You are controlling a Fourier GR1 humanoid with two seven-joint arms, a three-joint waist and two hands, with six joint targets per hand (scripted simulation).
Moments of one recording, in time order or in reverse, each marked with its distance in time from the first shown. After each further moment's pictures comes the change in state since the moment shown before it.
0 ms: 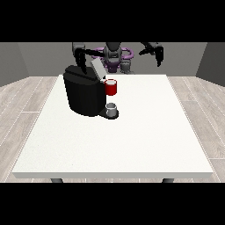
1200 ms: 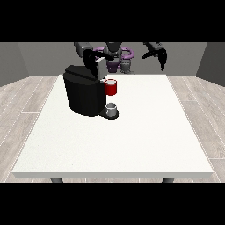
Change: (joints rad) left arm 0.031 0.061 -0.011 -0.109 0.019 0.025 0.036; right arm -0.226 -0.013 0.067 0.074 0.089 -0.040 0.079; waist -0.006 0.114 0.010
